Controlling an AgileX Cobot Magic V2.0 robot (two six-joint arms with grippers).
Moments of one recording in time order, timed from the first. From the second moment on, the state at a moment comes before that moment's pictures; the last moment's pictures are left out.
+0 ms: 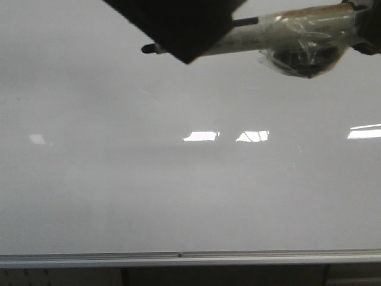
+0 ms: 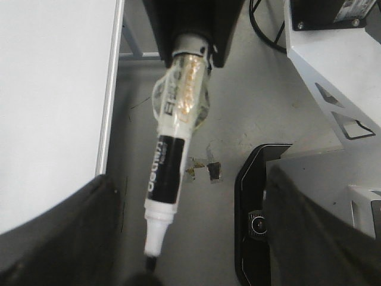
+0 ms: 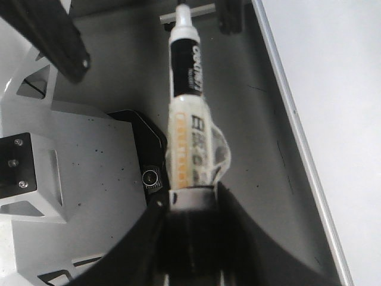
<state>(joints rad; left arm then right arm) -0.94 1.29 -1.19 -0.39 0.93 0.76 0.52 1.05 -1.02 0.46 1.16 -0.84</state>
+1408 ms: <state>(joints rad) -0.94 1.35 -1.20 -0.18 0.93 0.59 0.41 0.94 -1.03 0.22 1.17 -0.61</state>
